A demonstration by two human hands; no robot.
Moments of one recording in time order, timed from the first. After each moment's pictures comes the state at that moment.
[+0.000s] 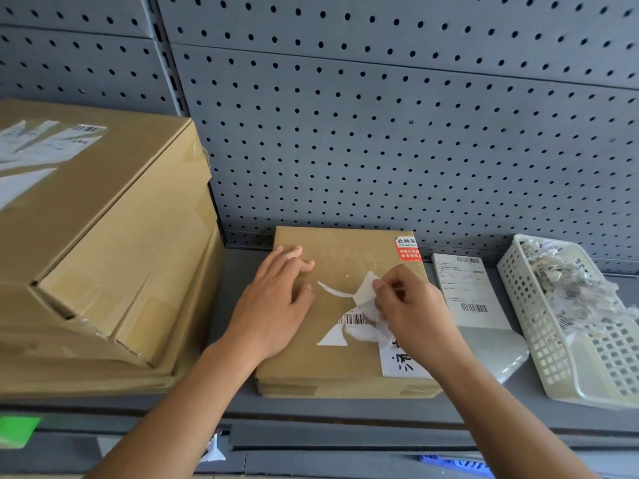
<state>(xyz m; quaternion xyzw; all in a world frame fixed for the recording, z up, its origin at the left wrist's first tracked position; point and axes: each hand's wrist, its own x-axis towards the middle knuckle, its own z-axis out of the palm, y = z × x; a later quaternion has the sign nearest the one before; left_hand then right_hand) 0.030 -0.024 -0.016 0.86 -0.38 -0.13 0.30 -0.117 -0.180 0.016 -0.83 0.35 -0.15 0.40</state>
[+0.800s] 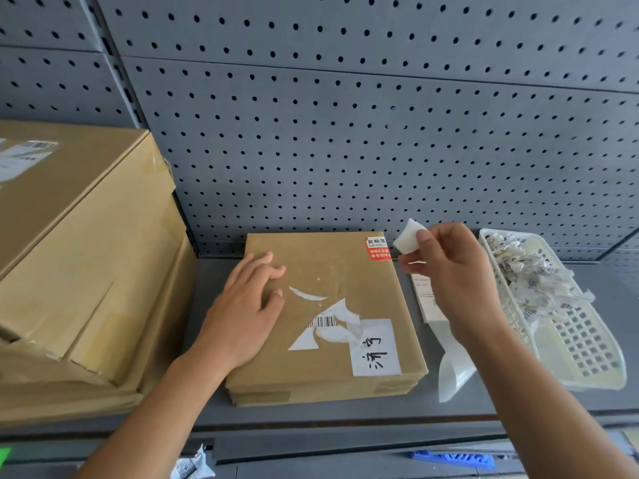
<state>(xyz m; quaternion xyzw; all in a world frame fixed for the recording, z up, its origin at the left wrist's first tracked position) 0.032 -0.025 -0.022 0.86 -0.39 -0.11 0.31 -0.143 -0.233 0.055 -0.69 0.36 -0.35 0.52</state>
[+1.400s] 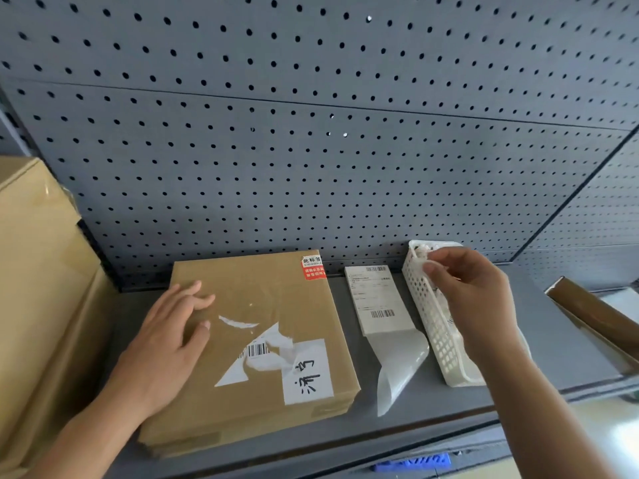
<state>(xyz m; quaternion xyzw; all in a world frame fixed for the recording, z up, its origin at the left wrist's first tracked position) 0.040 -0.023 -0.031 0.85 -0.41 -0.10 0.31 -0.229 -0.295 0.063 -0.70 0.42 -0.41 0.42</state>
